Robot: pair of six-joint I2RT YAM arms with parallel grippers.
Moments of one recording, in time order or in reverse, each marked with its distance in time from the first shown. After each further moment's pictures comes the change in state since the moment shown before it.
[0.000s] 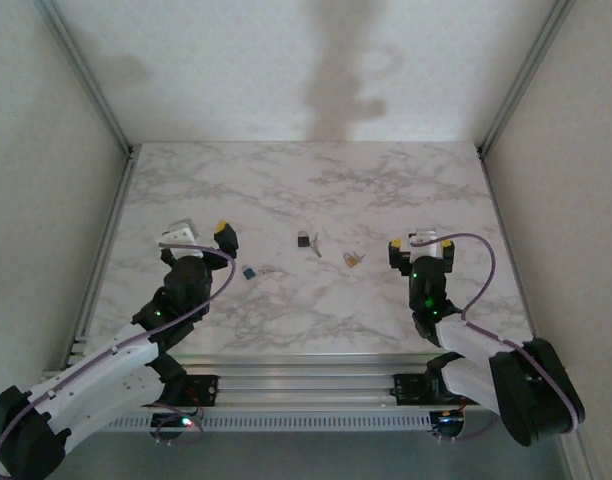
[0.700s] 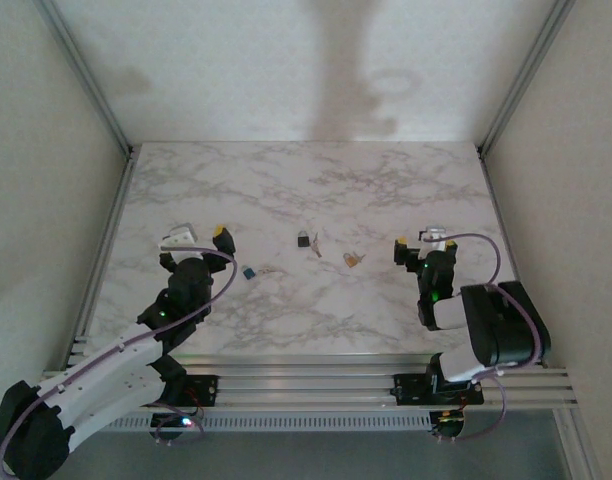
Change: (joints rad) left arm 0.035 0.033 -0.063 0.054 -0.024 0.012; right arm -0.216 0.409 0.000 0.378 -0.299 0.082
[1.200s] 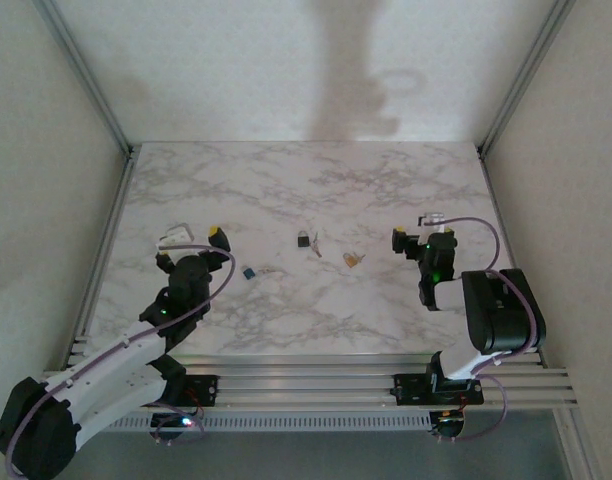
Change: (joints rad) left arm 0.071 0.041 -0.024 0.034 0.005 0.007; right arm -0.059 0.039 0.168 -0.189 -0.114 0.024
